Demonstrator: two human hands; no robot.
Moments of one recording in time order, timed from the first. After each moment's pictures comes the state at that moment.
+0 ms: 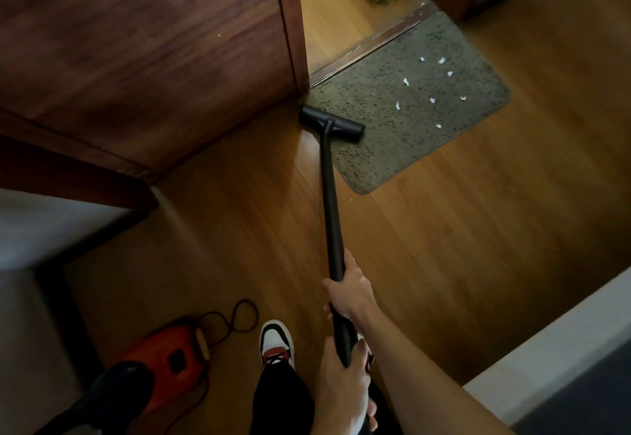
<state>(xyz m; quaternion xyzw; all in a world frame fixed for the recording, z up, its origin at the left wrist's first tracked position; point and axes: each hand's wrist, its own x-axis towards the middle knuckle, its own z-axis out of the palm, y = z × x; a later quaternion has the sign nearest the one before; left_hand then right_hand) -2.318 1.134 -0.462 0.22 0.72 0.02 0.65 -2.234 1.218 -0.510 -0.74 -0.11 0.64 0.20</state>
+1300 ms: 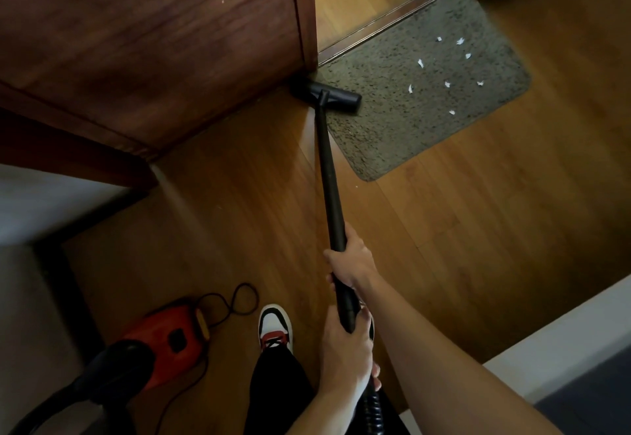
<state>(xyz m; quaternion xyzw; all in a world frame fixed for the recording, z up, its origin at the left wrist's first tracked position) -2.299 1.163 -0.471 0.20 0.71 0.05 0.67 -2.226 1.246 -0.535 -0.74 -0.14 0.63 0.19</state>
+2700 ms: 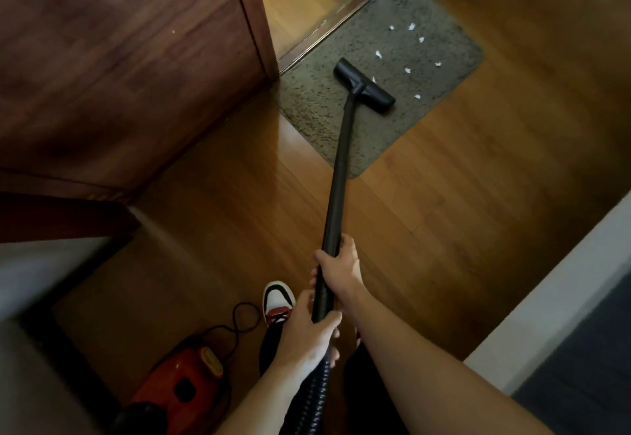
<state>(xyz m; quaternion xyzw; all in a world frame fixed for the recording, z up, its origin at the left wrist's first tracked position) -2.372 1.243 -0.475 0.34 0.62 -0.08 0.70 -2.266 1.257 -0.529 -0.73 0.06 0.58 0.36</state>
